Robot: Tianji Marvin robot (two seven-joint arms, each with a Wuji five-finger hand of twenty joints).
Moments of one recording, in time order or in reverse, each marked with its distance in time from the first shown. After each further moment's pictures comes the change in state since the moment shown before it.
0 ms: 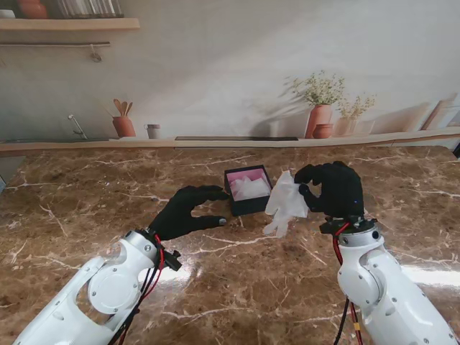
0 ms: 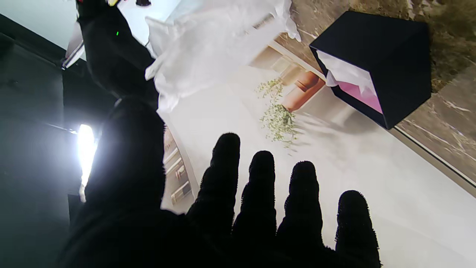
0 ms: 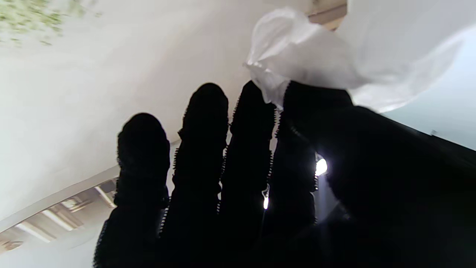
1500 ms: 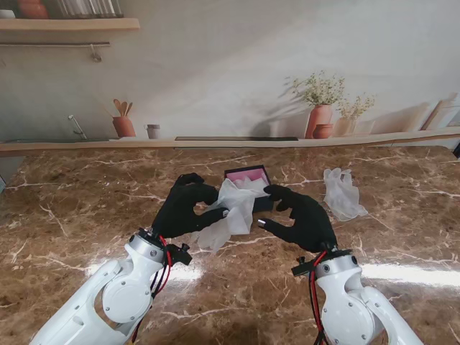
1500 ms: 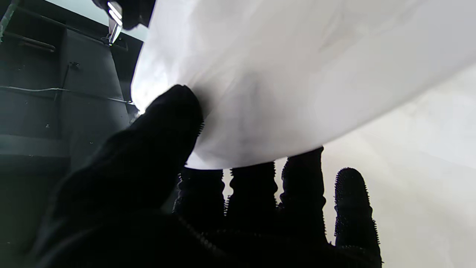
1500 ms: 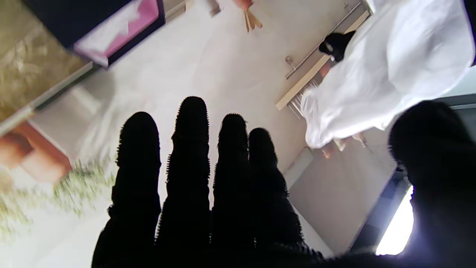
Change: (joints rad) left arm -0.013 -0.047 0.046 0.039 0.170 -0.180 0.302; right arm -0.243 -0.025 -0.051 -0.309 0.425 0.185 0.459; left_hand -0.036 -0.236 0.616 -0.099 0.290 -0.247 0.555 0.056 0.722 -0.056 0.202 0.308 0.418 0.015 0.298 0.331 0.043 0.026 0.402 0.265; right_hand -0.403 0.255 -0.407 0.207 -0.356 0.328 -0.600 -0.094 -0.410 0.113 -0.239 -0.321 -0.207 0.096 -0.473 -0.185 -0.203 0.077 -0.265 0.026
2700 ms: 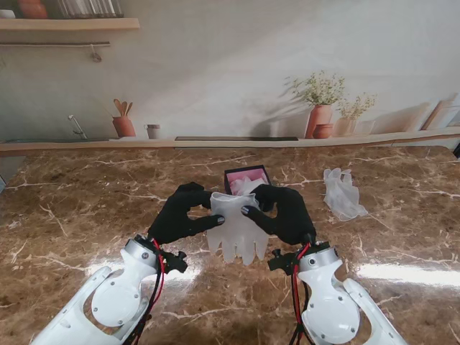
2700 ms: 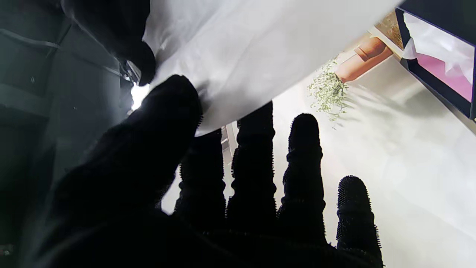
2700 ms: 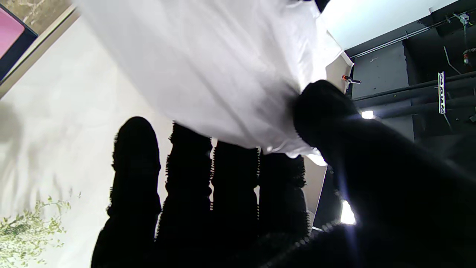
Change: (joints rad) left arm 0.051 0.002 -0.043 -0.019 -0.239 -0.025 -0.156; right arm 0.067 -0.034 -0.095 -0.005 0.192 -0.154 -0.019; left_hand 0.004 -0.067 -0.016 0.008 0.010 0.002 0.030 -0.037 -0.099 -0.009 -0.031 0.080 -0.067 -0.001 -0.060 -0.018 -0.043 0.008 -0.125 -0.026; right_hand 0.321 -0.125 0.347 -0.154 0.359 -0.202 0.706 0.070 0.381 -0.021 0.263 0.312 0.054 -0.018 0.394 0.164 0.045 -0.001 0.172 0.036
